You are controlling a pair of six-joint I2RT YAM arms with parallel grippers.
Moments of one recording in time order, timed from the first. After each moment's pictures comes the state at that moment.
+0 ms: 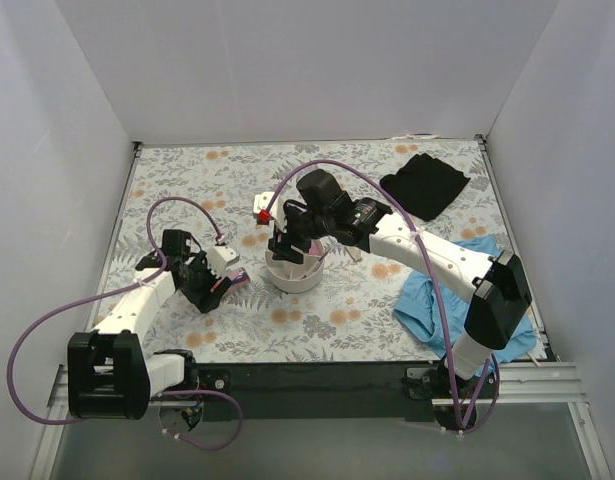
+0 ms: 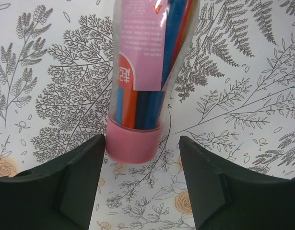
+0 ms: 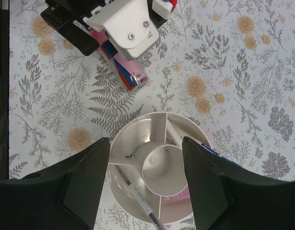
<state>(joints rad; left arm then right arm) -0.03 1.17 0.64 -0.68 0.33 0.75 0.92 1.66 1.48 -0.46 -0.45 -0.49</state>
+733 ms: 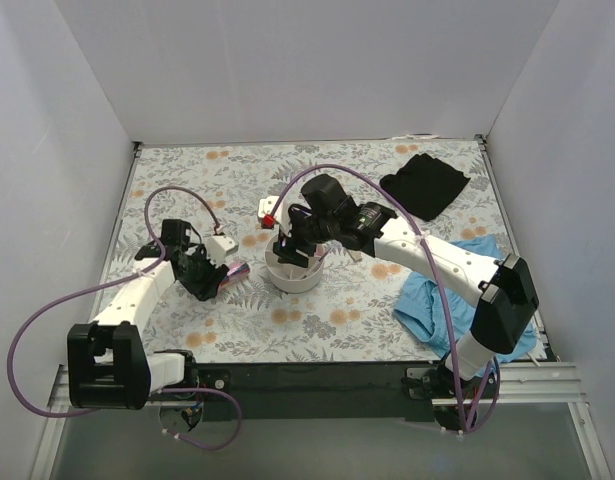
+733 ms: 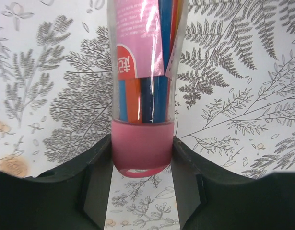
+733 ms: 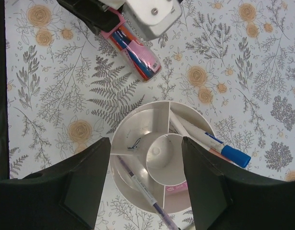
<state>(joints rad) -0.04 1.22 0.69 -0.70 0.32 0.72 0.92 1.62 1.43 -0.45 -0.42 -0.49</state>
